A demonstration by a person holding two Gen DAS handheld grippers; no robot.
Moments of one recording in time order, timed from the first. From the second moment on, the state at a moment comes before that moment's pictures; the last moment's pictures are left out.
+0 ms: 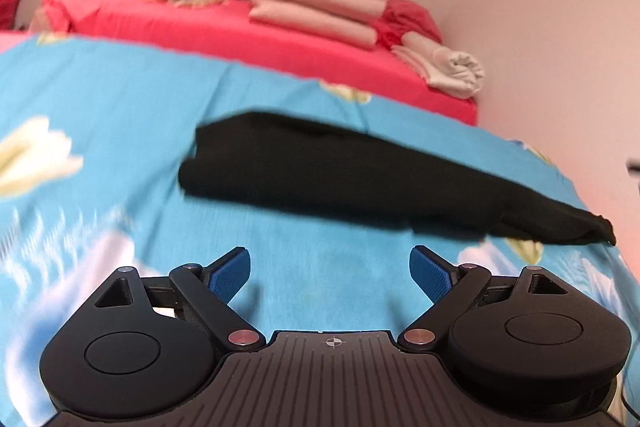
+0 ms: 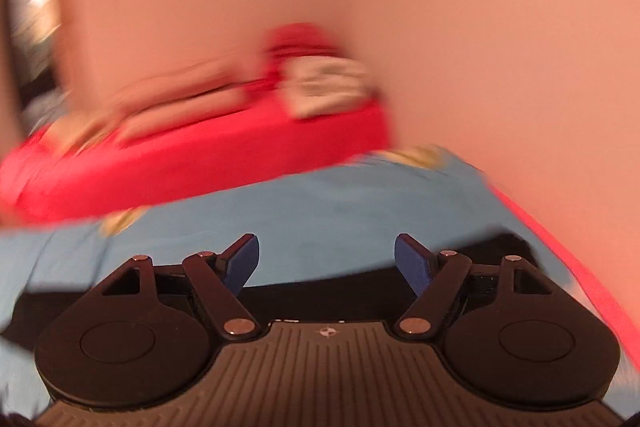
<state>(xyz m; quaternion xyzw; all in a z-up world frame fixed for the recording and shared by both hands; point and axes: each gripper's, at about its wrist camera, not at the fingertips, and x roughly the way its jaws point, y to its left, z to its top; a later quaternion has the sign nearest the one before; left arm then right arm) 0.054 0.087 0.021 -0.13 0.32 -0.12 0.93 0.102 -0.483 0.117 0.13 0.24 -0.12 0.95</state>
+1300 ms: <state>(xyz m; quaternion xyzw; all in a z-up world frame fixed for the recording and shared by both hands) 0.127 0.093 -0.011 -0.16 0.30 -0.05 0.94 0.174 -0.239 0.018 0.07 0.34 0.45 0.82</state>
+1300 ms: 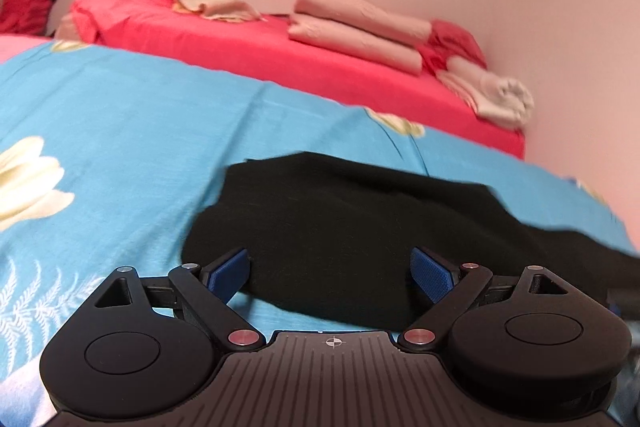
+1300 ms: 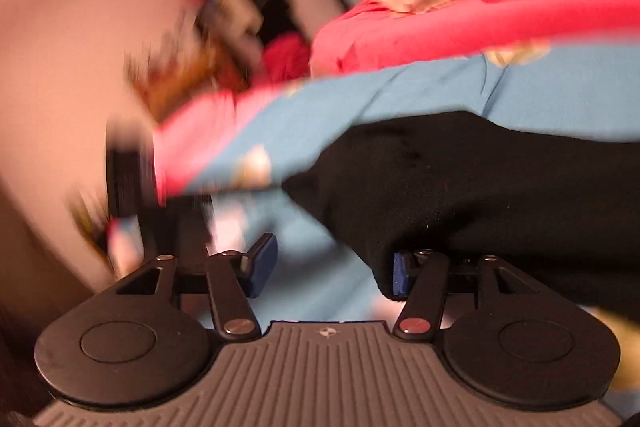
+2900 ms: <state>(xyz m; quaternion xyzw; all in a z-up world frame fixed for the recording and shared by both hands) 0.093 0.124 -0.009 -0.20 0.33 -0.02 0.92 0.233 -0.074 0.041 -0.06 0.32 0.37 0.87</state>
